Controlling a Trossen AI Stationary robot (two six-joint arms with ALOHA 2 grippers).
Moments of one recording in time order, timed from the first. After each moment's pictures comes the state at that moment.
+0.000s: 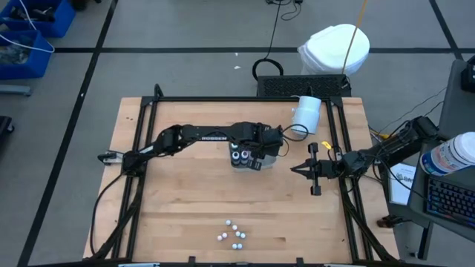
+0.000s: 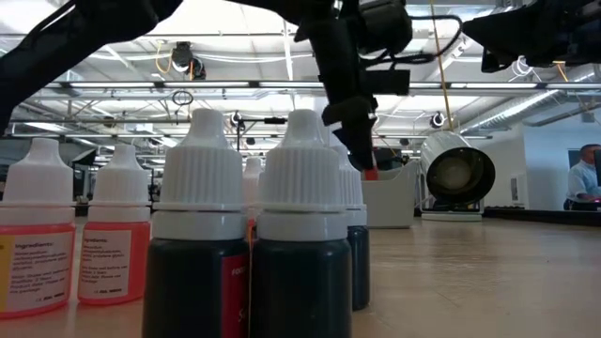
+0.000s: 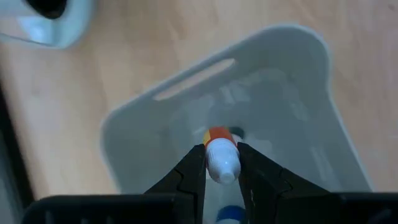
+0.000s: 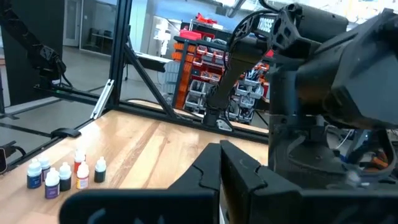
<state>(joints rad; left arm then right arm) 0.08 2.40 2.26 -1.02 -0.16 0.44 0.42 0.64 0.11 0.63 0.37 -0.23</state>
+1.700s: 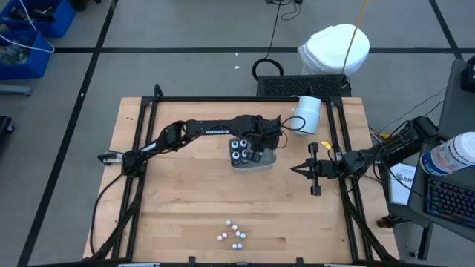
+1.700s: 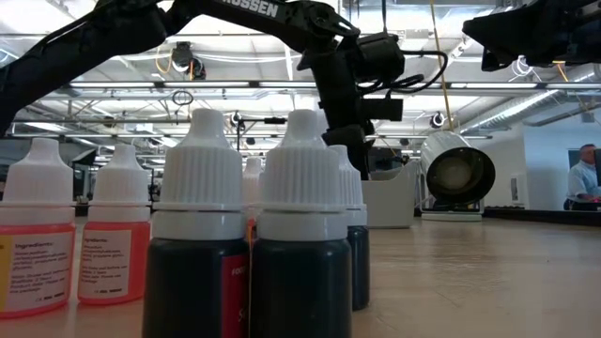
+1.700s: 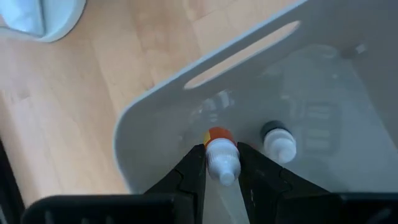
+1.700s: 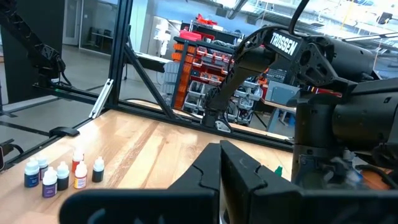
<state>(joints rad) 0.16 2.45 2.27 -0.98 -0.09 0.56 0.42 0.64 0.11 0.63 0.36 -0.25</state>
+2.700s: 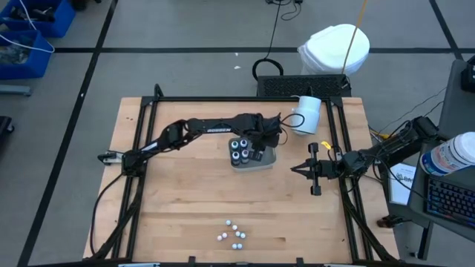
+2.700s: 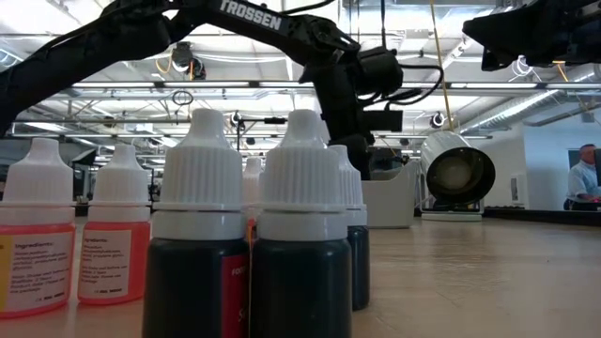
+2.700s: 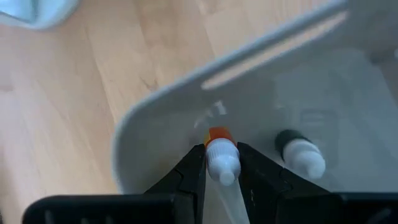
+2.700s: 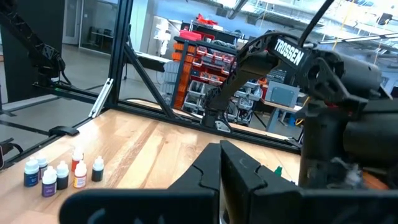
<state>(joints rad) 0.19 2.48 2.27 -0.96 -0.05 0.53 0.42 0.64 0.11 0.63 0.36 -0.26</state>
